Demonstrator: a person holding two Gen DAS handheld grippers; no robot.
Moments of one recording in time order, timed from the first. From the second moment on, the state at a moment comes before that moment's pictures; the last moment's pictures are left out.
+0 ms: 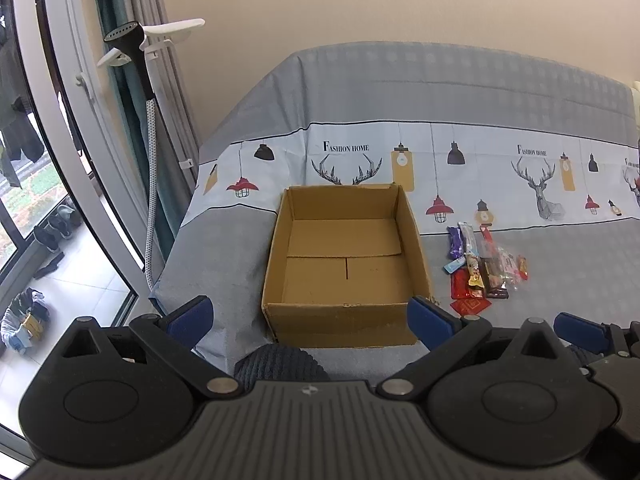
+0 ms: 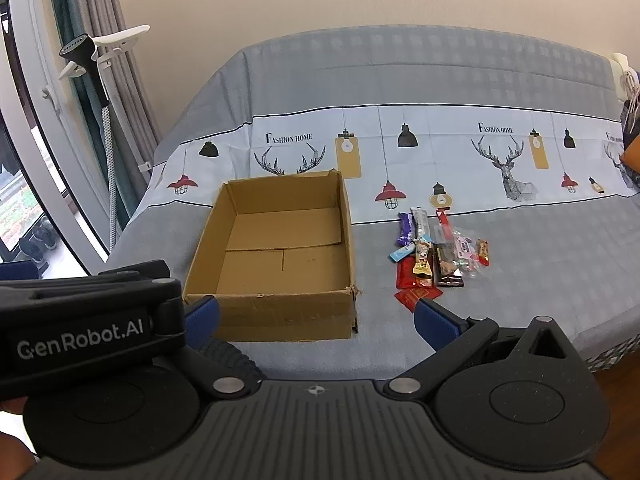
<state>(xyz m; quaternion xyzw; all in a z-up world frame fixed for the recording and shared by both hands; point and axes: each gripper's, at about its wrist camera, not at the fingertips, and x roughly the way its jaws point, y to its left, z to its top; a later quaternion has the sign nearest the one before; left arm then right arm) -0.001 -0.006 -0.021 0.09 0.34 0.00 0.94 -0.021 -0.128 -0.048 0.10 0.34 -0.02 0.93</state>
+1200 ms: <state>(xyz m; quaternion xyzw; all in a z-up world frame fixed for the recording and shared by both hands) -0.007 -0.002 -0.033 0.09 0.35 0.01 0.93 -0.023 -0.122 -0.056 0.10 0.35 -0.02 0.93</state>
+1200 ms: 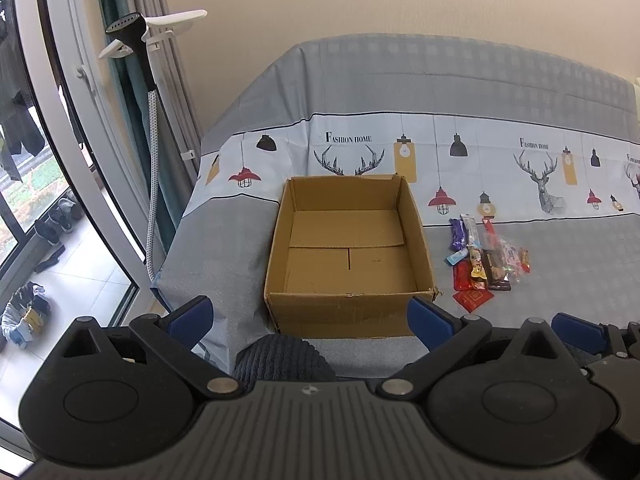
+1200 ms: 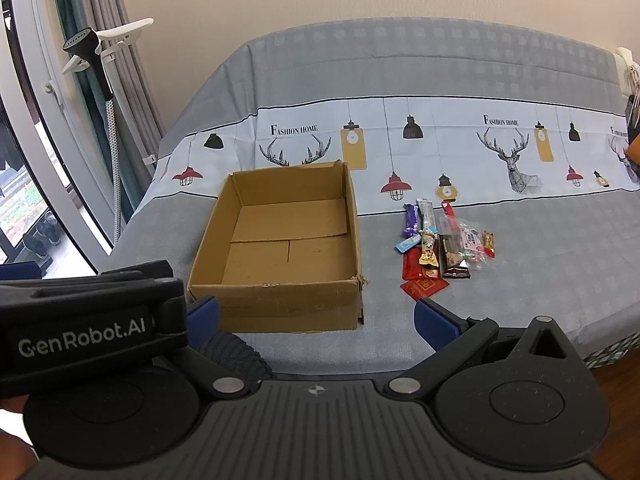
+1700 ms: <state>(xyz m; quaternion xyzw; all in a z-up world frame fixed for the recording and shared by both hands) -0.008 -0.001 -0.034 0.09 0.35 0.00 0.93 -0.022 -0.122 -0.057 0.10 0.35 -0.02 0.93</state>
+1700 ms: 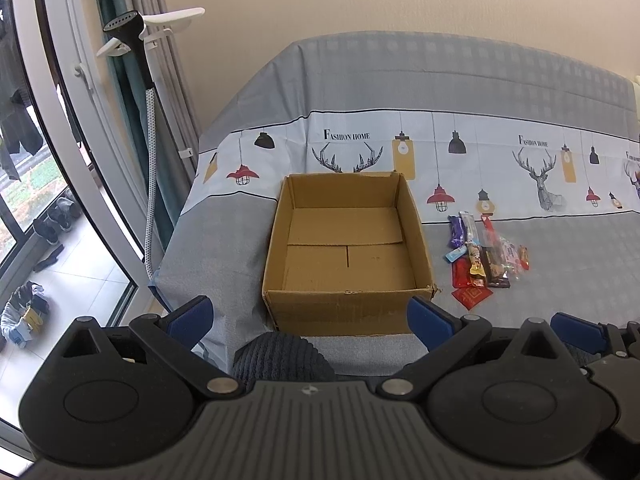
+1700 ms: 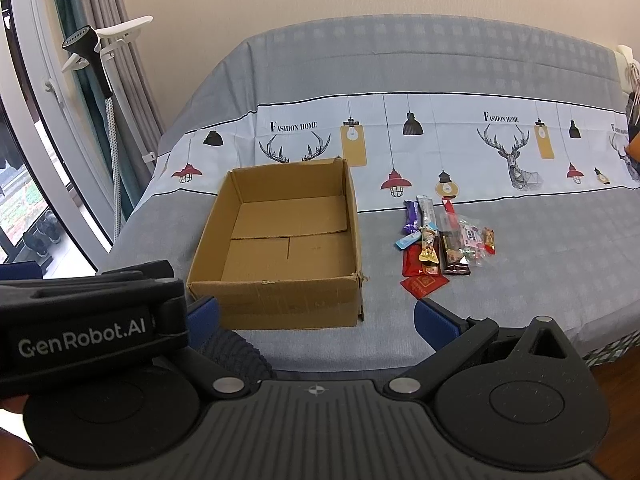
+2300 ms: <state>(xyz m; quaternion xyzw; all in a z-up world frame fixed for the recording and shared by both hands) 0.023 -0.036 -0.067 0.11 0.38 -0.02 0.92 -0.003 -0.144 -0.087 0.13 0.38 -0.02 0.91</state>
